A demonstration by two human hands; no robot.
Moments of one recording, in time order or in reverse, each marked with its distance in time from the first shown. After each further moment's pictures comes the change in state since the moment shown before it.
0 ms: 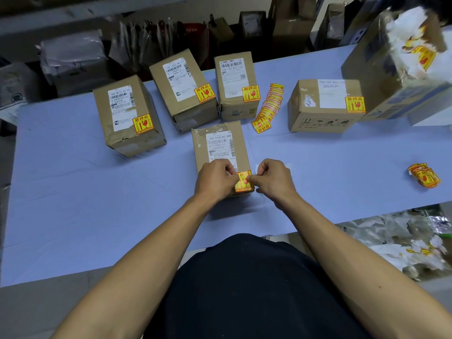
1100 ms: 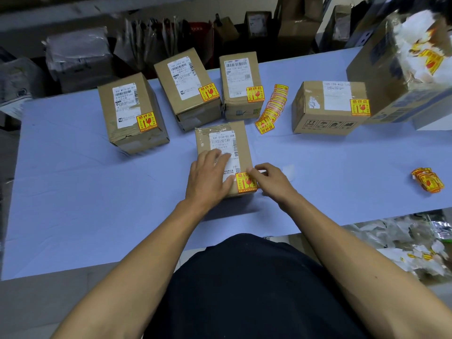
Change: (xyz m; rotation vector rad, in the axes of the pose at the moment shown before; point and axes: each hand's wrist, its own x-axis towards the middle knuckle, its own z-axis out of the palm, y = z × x) left_hand -0.001 -0.041 0.000 0.414 0.142 0.323; right_hand 0.013 0.018 0.008 0.104 -0.268 0.089
